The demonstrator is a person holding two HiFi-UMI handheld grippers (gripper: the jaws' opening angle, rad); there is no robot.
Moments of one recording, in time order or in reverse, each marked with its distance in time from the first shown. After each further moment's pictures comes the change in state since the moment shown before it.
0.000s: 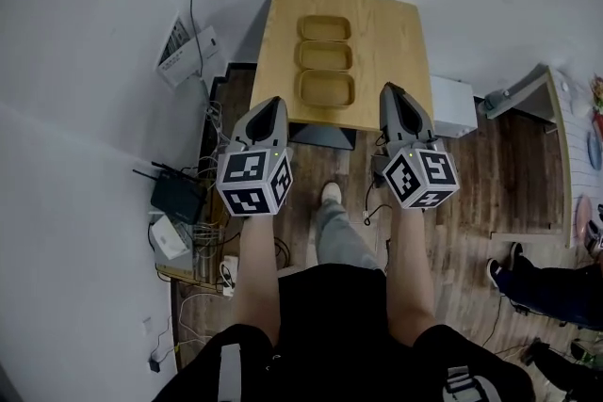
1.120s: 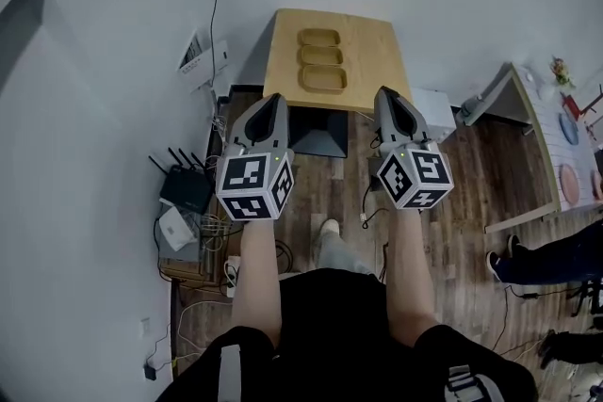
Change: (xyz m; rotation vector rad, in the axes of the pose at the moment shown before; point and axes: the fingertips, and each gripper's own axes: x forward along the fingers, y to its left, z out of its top) left arm -0.241 -0.047 0.043 0.061 -0.256 -0.072; right arm -0.194 0.147 0.055 -0.138 -0.116 -0.025
